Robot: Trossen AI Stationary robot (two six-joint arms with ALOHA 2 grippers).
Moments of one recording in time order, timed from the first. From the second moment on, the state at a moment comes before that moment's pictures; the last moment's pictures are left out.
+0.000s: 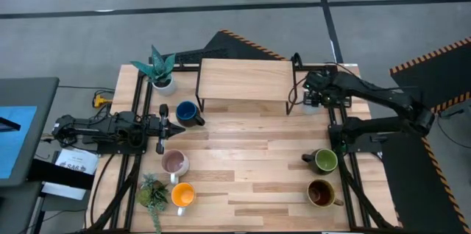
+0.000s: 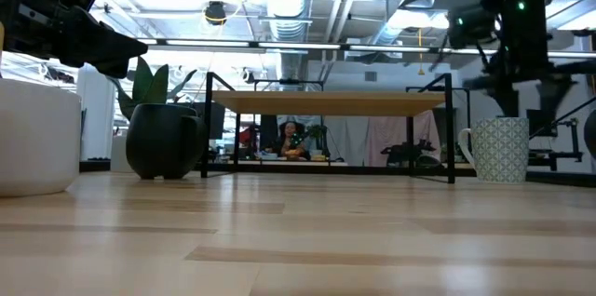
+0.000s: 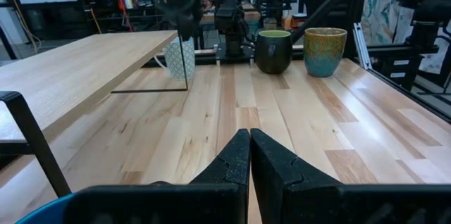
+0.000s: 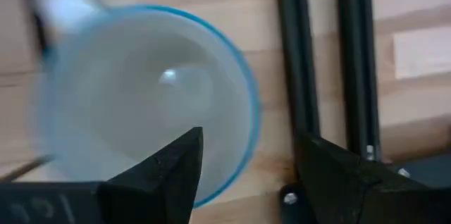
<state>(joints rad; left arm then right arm) -0.06 0.02 0.02 0.01 -0.11 0.04 -0.65 1.10 0.76 -1.21 0.28 1.06</state>
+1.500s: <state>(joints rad) -0.06 0.02 0.02 0.01 -0.11 0.04 -0.57 1.30 1.60 -1.22 0.35 0.60</state>
